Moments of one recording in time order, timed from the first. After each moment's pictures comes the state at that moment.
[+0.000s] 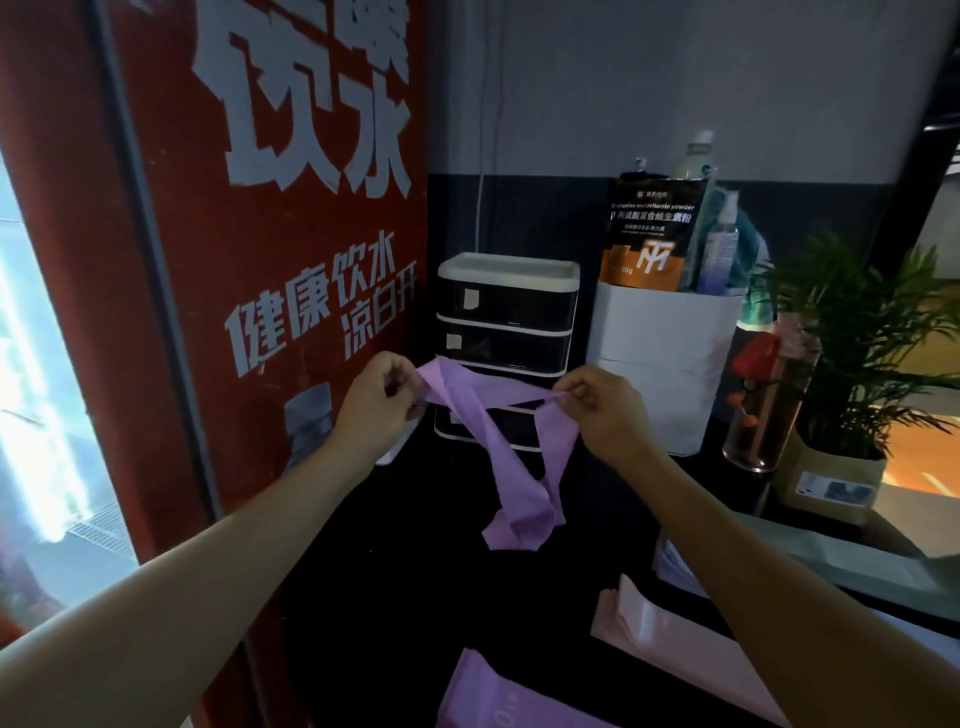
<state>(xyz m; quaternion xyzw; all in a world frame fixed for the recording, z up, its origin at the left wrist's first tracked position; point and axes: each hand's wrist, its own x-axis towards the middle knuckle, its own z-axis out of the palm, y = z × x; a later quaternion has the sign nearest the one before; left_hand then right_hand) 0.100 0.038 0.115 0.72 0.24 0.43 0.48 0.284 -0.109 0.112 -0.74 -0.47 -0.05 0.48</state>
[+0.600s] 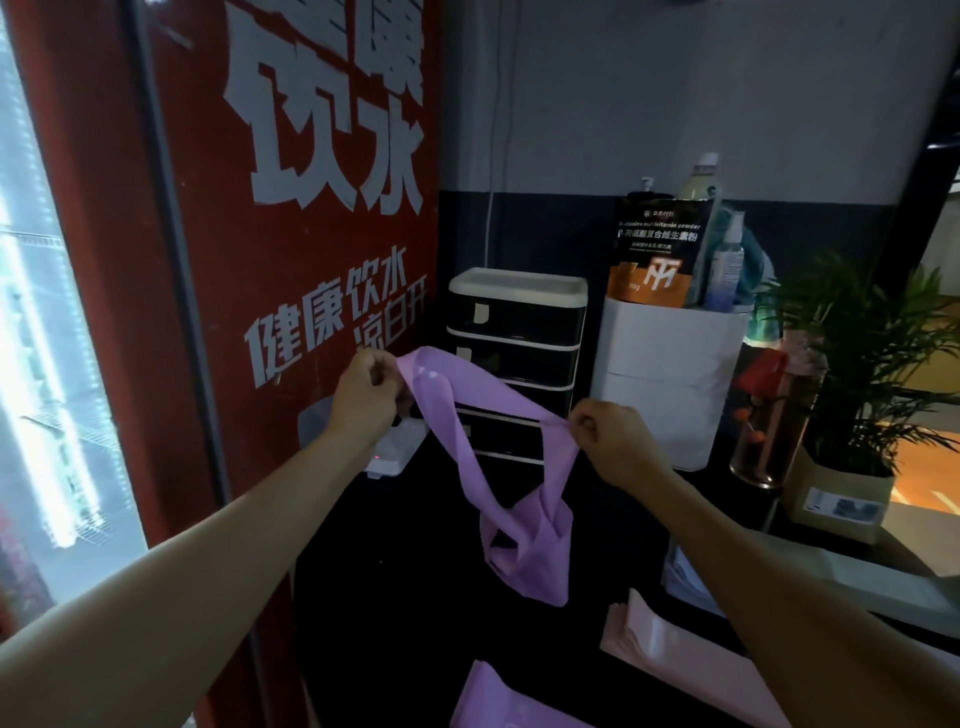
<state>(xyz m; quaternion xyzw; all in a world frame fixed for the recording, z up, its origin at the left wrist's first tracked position) 0.095 0.062 0.125 0.68 0.31 0.48 0.46 0.295 -0.107 0.105 -0.81 -0.50 -0.08 0.30</state>
